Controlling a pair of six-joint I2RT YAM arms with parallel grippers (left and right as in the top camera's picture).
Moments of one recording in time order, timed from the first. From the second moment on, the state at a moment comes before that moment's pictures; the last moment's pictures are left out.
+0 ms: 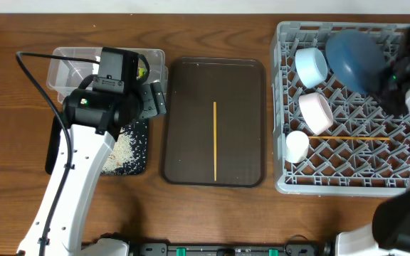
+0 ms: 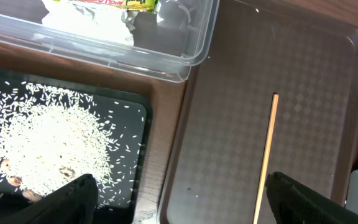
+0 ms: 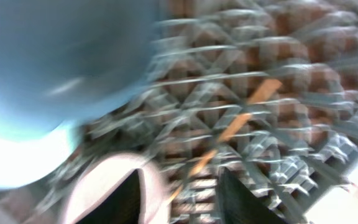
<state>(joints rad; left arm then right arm) -0.19 1.39 1.38 -1.05 -0.04 -0.41 -0.17 1.67 1.63 -1.15 0.13 0.68</state>
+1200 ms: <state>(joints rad) -0.19 1.39 1.38 -1.05 -0.04 -0.41 0.66 2.17 1.63 -0.84 0.05 0.64</state>
